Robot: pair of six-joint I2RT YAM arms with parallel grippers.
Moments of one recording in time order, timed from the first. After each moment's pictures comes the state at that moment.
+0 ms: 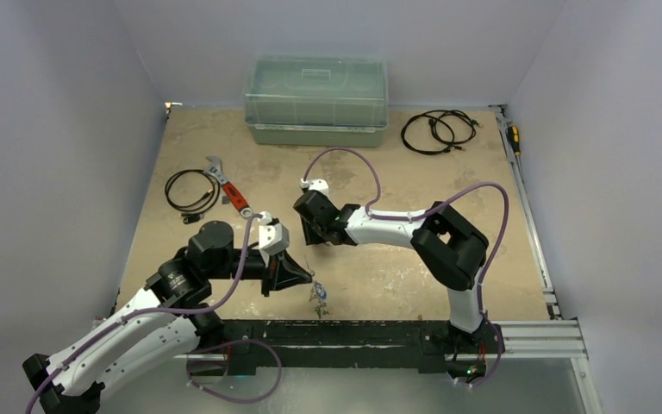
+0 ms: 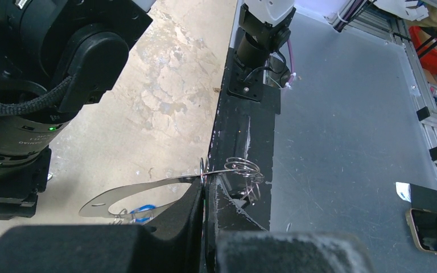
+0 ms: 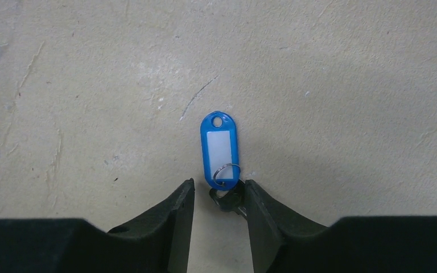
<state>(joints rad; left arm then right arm) -0.81 0.59 0.63 -0.30 0.65 -0.13 0.97 1.94 1.25 -0.24 0.29 0.59</state>
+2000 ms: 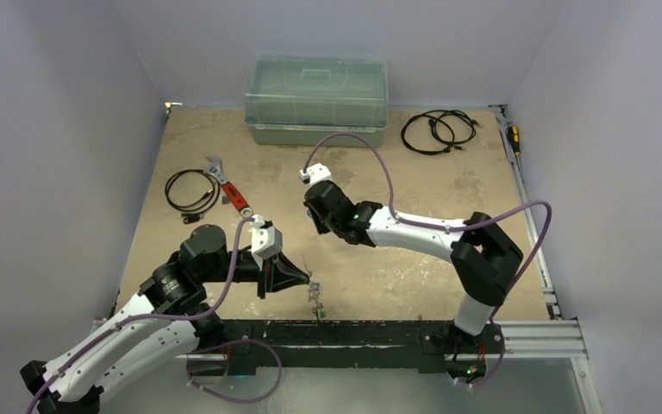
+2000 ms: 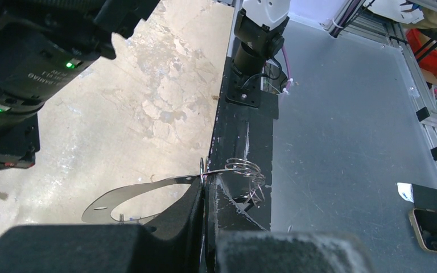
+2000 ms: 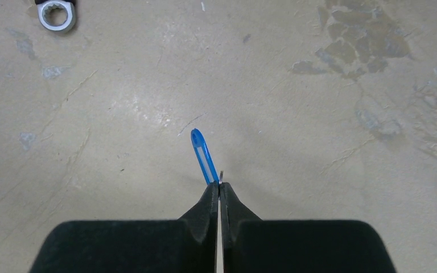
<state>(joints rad) -0.81 0.55 0.62 -0.30 0.65 -0.13 0.97 1.75 1.21 -0.22 0.36 0.34</state>
